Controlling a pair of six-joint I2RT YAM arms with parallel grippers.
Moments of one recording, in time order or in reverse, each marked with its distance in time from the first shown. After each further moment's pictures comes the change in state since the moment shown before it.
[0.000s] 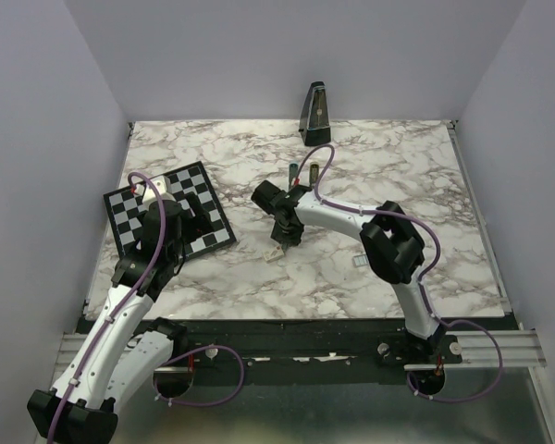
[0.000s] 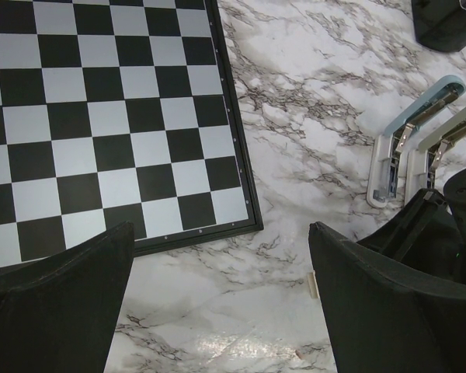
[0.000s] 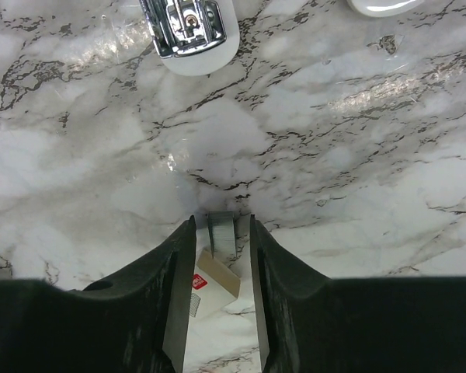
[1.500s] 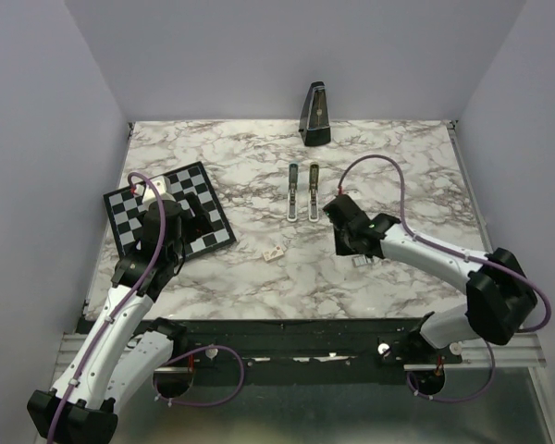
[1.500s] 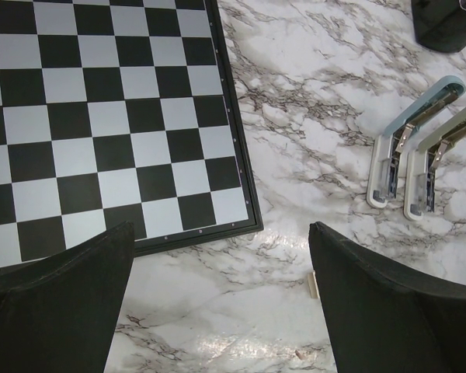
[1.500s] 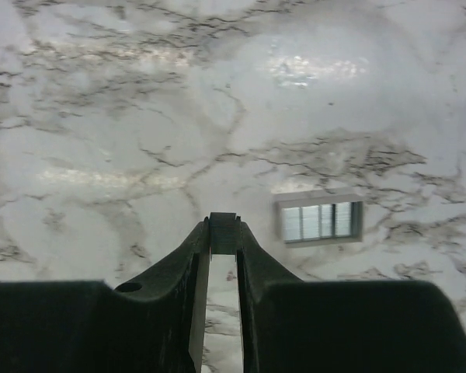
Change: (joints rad) left arm 0.000 -0.001 0.000 0.000 0.000 0.000; right arm -0.114 -0.680 -0.712 0.302 0.035 -0.615
